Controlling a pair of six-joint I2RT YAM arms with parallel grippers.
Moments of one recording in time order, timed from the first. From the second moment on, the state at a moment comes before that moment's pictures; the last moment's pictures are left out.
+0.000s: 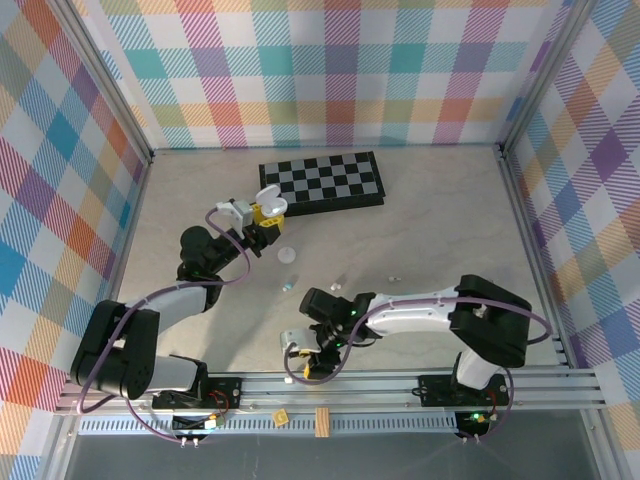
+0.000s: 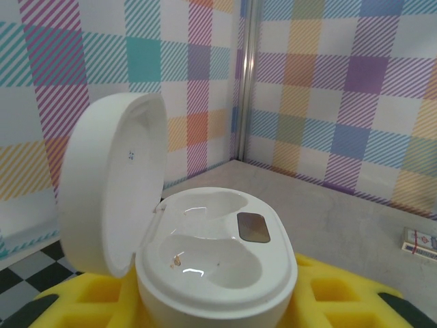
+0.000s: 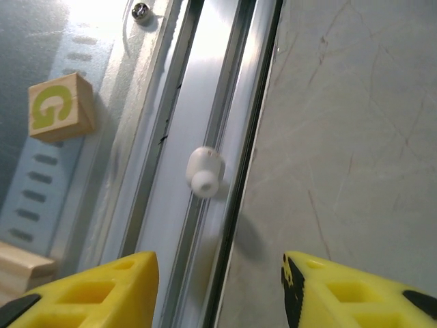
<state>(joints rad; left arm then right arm) -0.22 1.34 0.47 1.01 0.65 -0.12 1.22 1.67 0.87 -0.30 -0.50 -0.46</state>
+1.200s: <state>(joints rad) -0.21 1.29 0.47 0.91 0.66 -0.08 1.27 1.87 1.06 -0.41 -0.52 -0.63</state>
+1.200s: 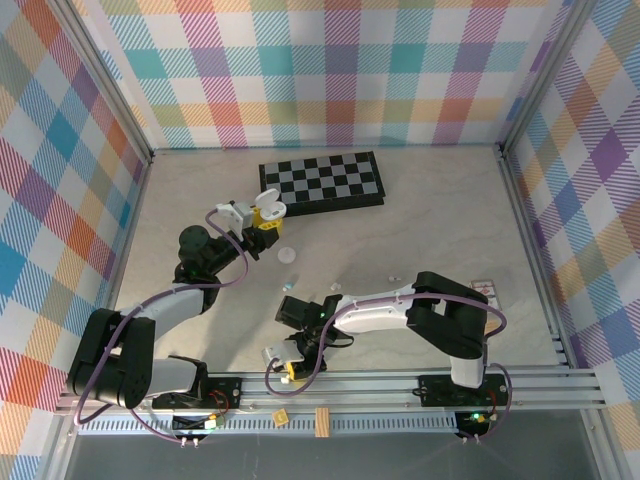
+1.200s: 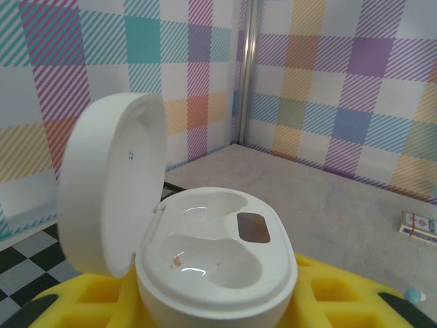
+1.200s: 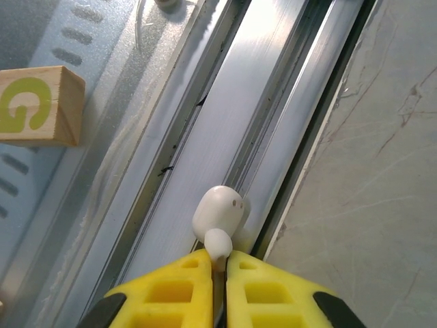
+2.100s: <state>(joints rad) -0.21 1.29 0.47 0.91 0.66 -0.07 0.76 1.67 0.80 -0.21 -0.45 -0.43</state>
